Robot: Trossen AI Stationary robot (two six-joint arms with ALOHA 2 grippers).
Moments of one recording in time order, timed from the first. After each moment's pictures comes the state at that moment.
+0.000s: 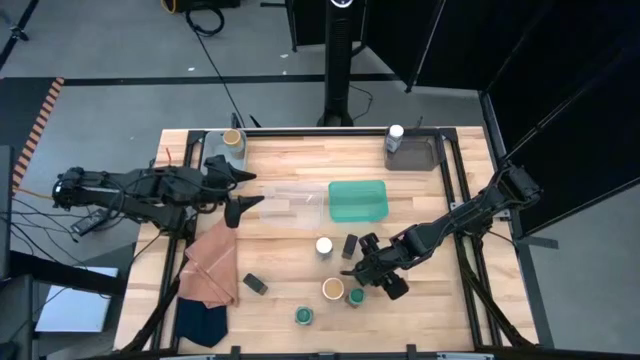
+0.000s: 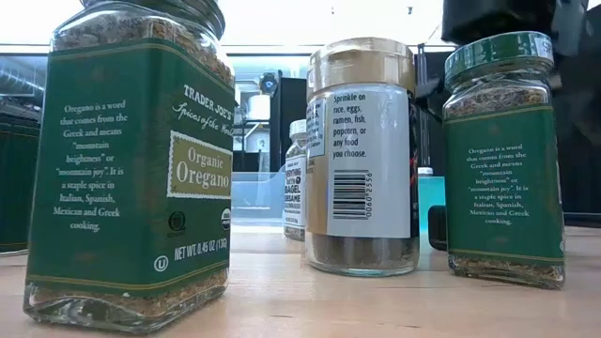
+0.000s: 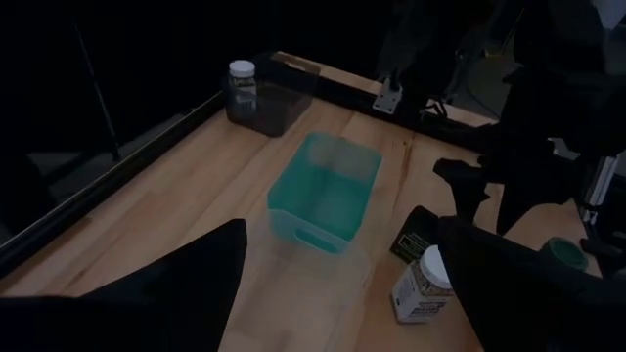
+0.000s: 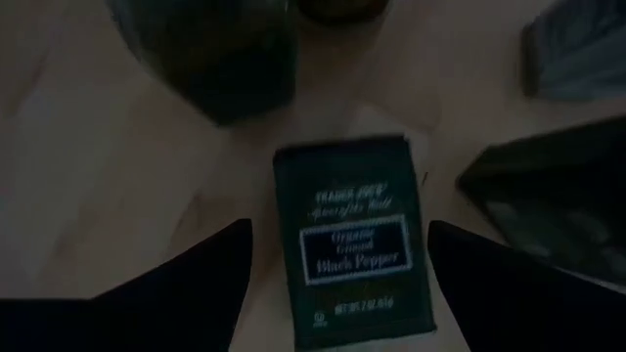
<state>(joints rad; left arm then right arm) -0.12 0.75 0.85 -0.47 -0.39 -0.35 0.43 1.62 0.96 -0.50 0.00 -0.05</state>
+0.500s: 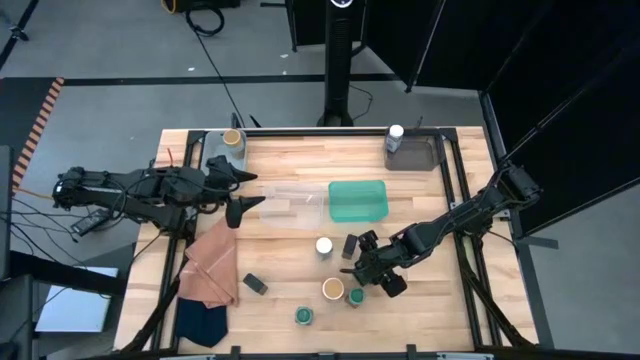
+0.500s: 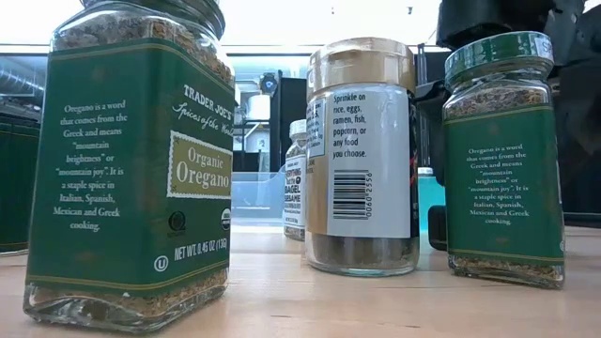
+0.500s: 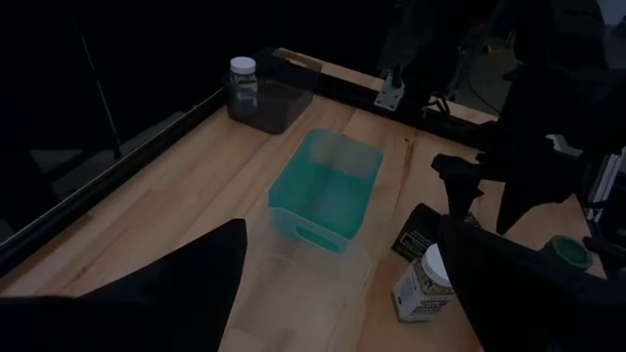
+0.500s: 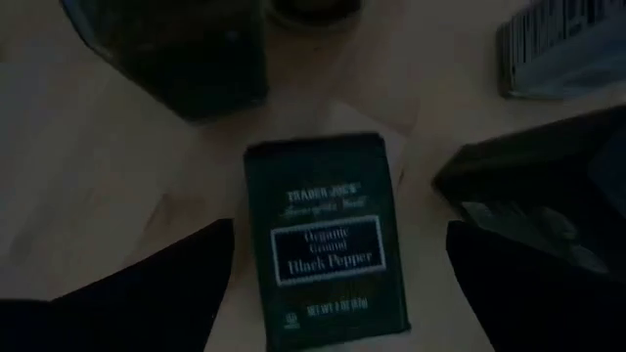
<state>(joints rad) -0.12 0.76 0.85 -0.46 -0.39 -0.35 0.42 1.62 0.95 -0.47 0.04 -0.07</state>
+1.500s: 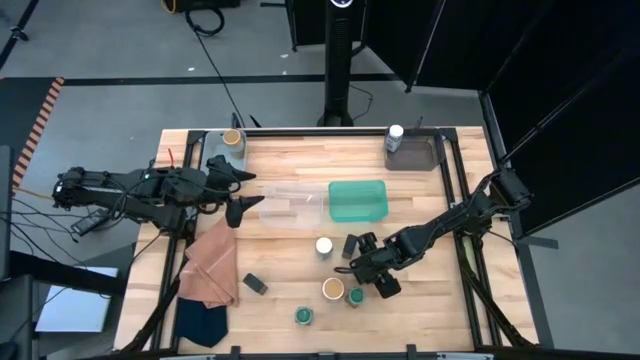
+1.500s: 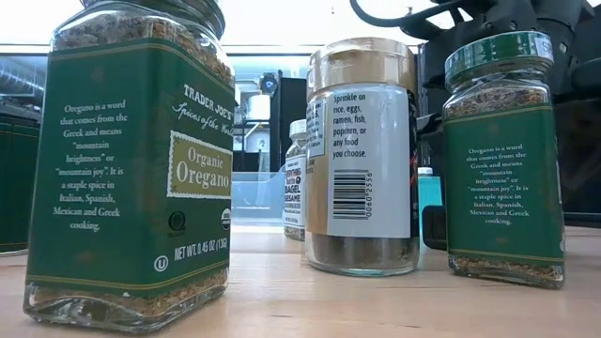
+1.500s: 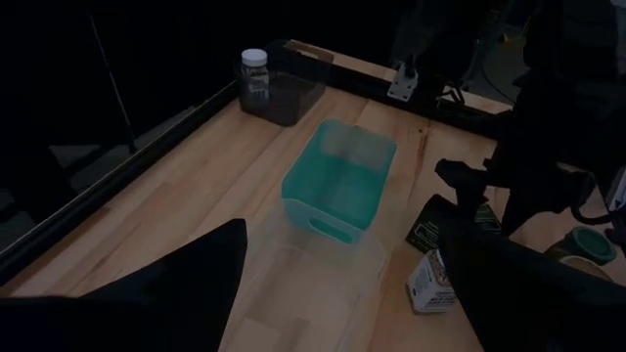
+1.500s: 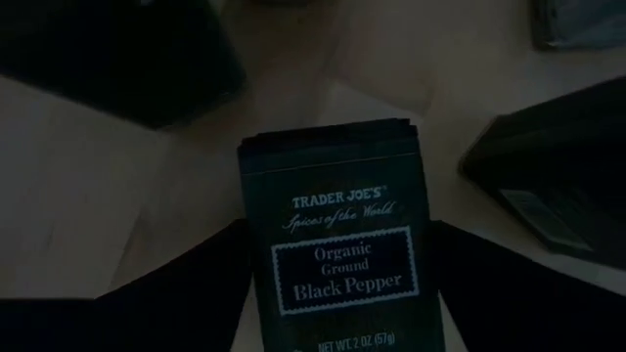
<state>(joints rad) -0.12 0.76 0.85 -0.50 -0.42 -0.35 0.40 1.70 0.94 -0.42 0.03 0.05</state>
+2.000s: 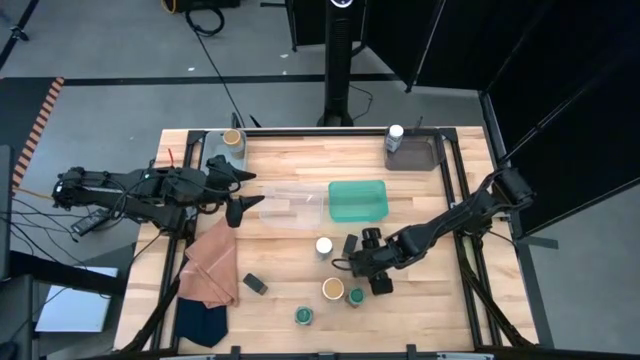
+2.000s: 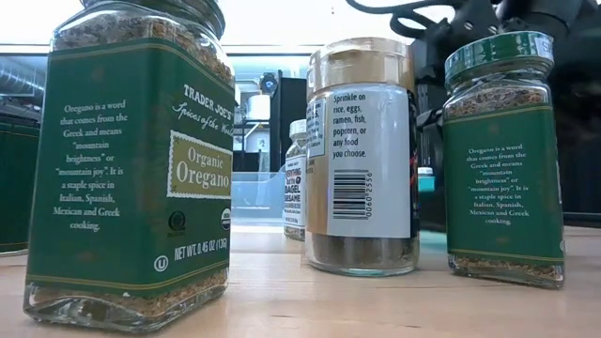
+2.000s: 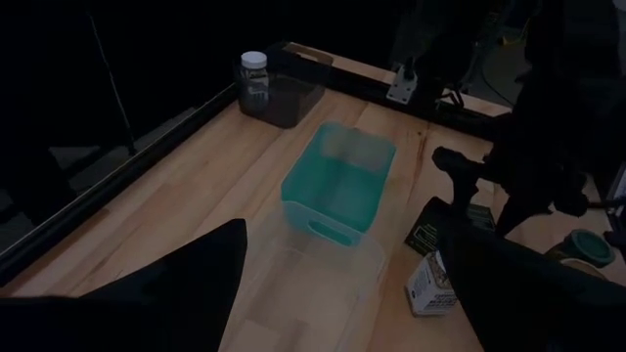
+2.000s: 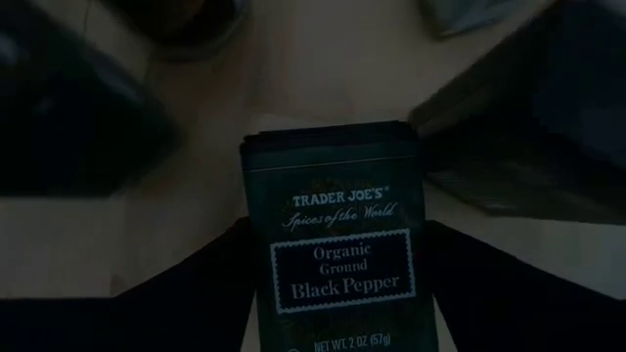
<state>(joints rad) -0.12 0.76 0.85 -0.49 -0.42 -0.35 0.40 1.67 0.94 -0.43 0.14 0.27</state>
